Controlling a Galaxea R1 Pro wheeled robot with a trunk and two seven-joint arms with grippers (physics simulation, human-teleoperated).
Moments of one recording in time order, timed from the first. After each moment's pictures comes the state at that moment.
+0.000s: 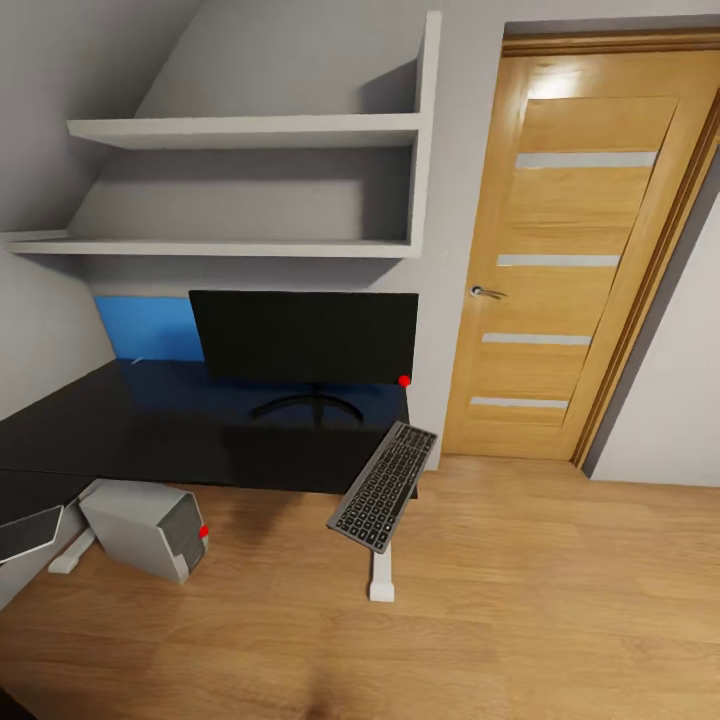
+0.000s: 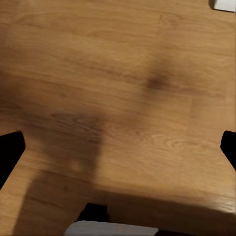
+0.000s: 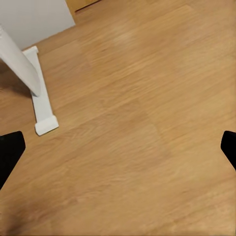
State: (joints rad) left arm -0.03 -0.02 -0.50 -0.57 0.45 -0.19 0.40; right arm -0.08 -0.04 0.06 -0.34 -0.64 -0.69 0.11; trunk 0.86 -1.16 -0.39
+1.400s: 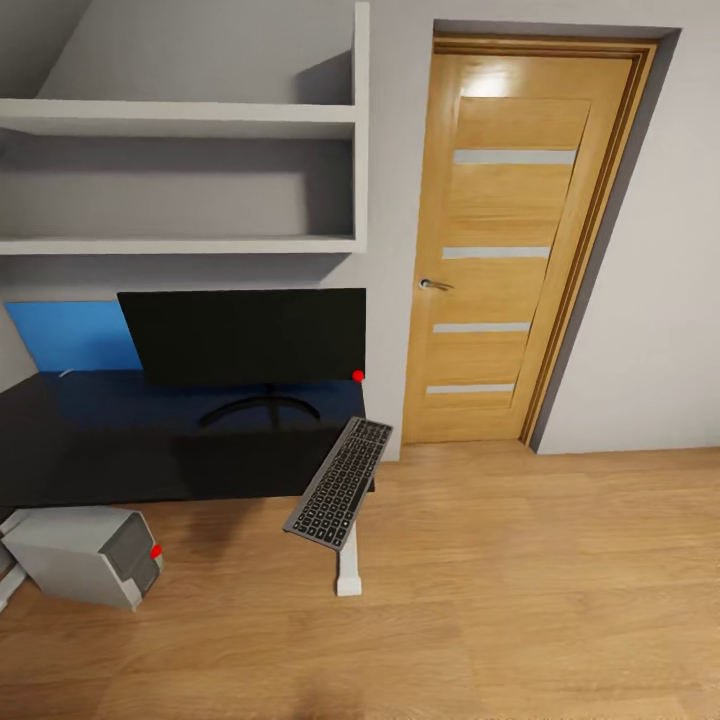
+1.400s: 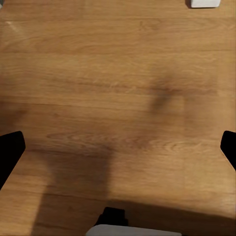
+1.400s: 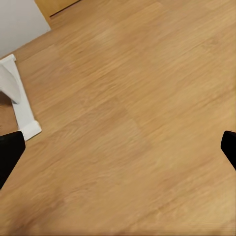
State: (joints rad) left arm -0.03 0.00 -0.50 -0.49 0.42 -0.29 0.40; right arm -0.08 0.00 0.06 -0.34 -0.62 -0.69 0.11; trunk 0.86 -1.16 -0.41
